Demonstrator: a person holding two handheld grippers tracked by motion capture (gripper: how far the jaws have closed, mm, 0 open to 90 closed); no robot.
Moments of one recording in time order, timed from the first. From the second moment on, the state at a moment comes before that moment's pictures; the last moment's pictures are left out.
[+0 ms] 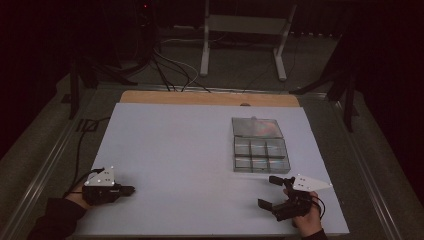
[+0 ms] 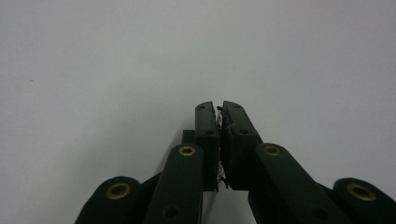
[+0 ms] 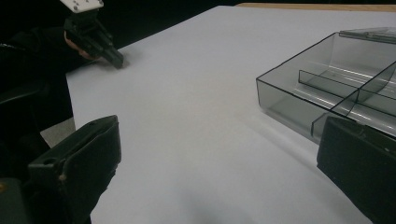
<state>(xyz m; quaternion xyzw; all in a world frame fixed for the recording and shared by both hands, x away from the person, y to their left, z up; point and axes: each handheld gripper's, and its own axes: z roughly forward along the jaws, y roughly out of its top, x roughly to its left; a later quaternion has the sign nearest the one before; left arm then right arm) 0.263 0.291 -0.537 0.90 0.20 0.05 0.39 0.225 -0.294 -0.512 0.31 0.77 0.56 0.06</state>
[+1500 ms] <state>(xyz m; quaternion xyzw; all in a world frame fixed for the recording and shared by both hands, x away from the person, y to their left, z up) 0.283 0.247 -0.515 0.88 0.20 0.02 0.42 0.225 -0.294 -0.512 0.31 0.77 0.56 0.07</state>
